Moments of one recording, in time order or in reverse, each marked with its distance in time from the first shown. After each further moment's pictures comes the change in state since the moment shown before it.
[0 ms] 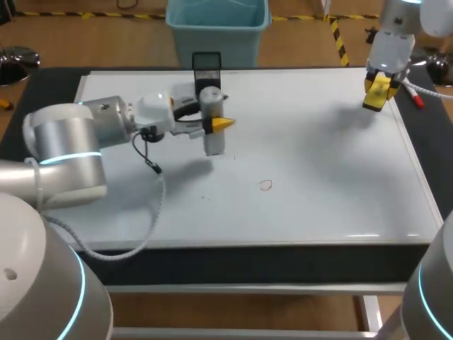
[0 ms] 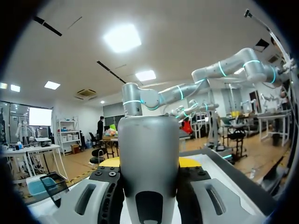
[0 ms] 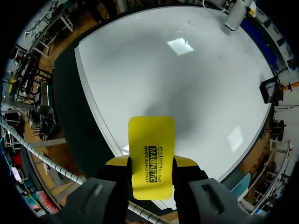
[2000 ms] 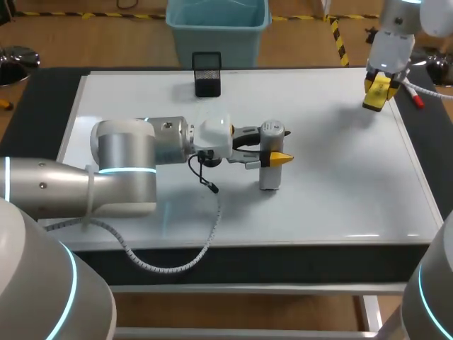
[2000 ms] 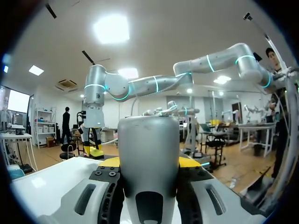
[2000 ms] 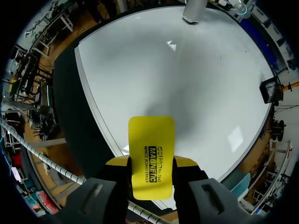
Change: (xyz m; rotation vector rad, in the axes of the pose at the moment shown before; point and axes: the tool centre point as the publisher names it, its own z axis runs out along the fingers) left arm 0.111 0.037 0.118 0.023 0.219 -0.115; right arm 0.000 0.000 0.000 0.000 0.000 0.000
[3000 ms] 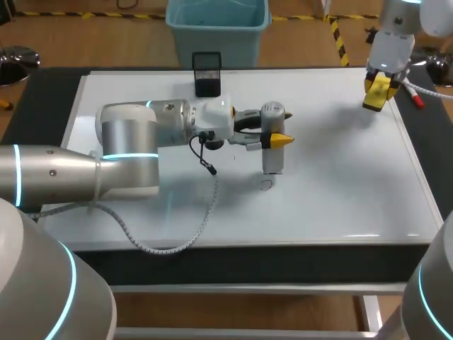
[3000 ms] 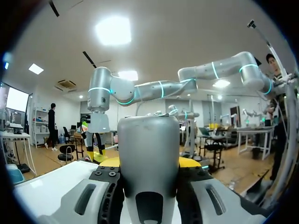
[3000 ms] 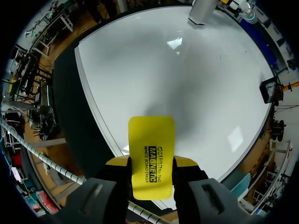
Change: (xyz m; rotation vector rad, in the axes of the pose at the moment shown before) left arm -0.030 -0.016 0.005 0.020 0.022 -0.018; right arm 0.000 0.000 0.000 0.000 0.000 0.000
